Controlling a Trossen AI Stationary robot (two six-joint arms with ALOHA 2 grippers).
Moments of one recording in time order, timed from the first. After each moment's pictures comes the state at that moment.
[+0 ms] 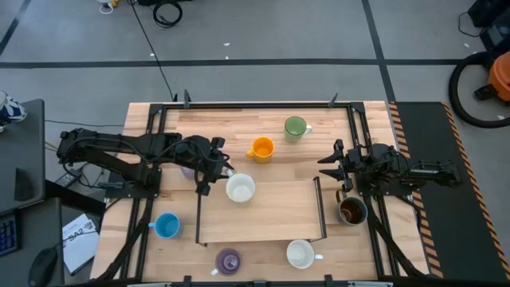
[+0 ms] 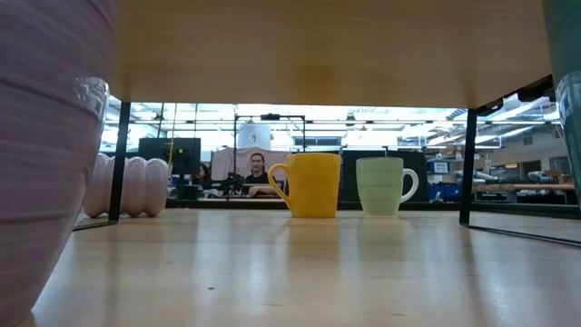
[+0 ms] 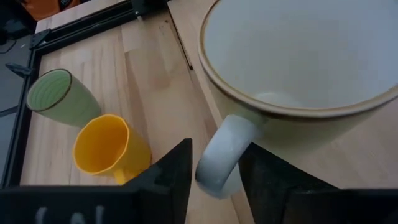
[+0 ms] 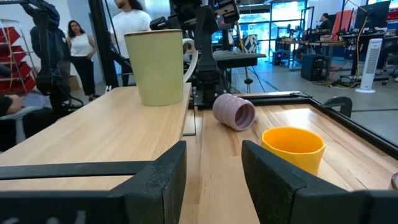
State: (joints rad) left arm -0.06 1.21 1.07 -0.51 0.01 0.30; right arm -0.10 0.01 0.02 0.01 -0.15 0.06
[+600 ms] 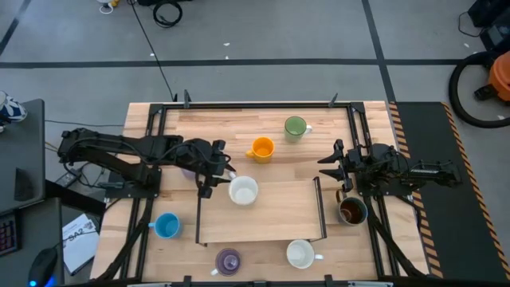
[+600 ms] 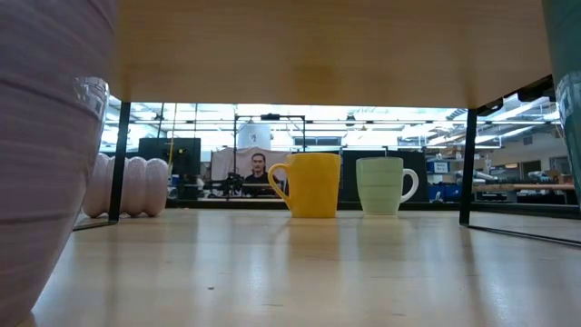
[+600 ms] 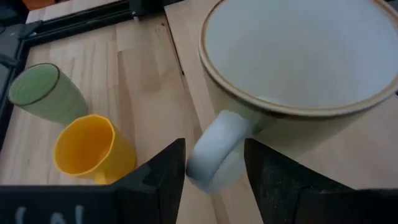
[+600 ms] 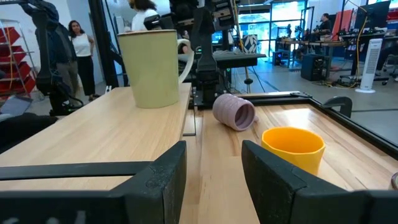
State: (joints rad) left arm -0.09 1.23 1.07 -0.47 0.01 0.19; right arm -0.10 0.01 0.02 0.01 -0.15 0.06
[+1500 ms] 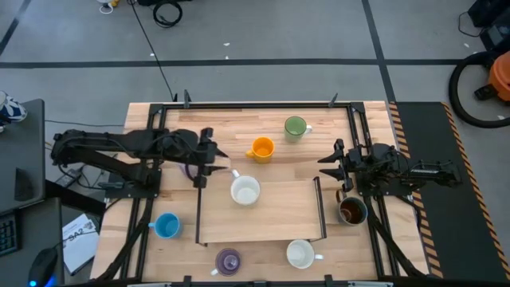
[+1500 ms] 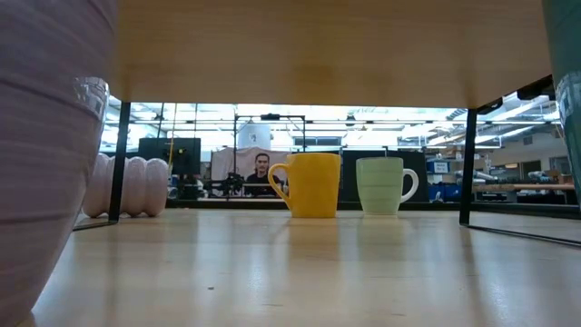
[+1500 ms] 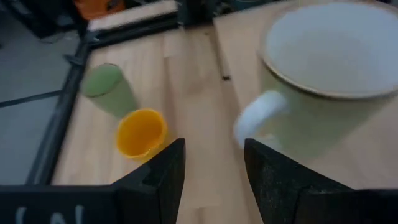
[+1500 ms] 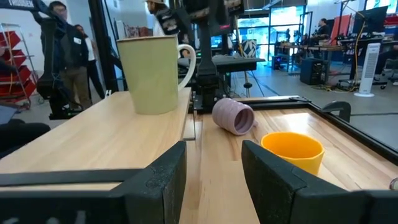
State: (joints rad) left arm -0.03 1.10 1.07 -0.53 -0.11 0.19; right arm -0.10 0.01 0.02 0.03 -0.15 0.06
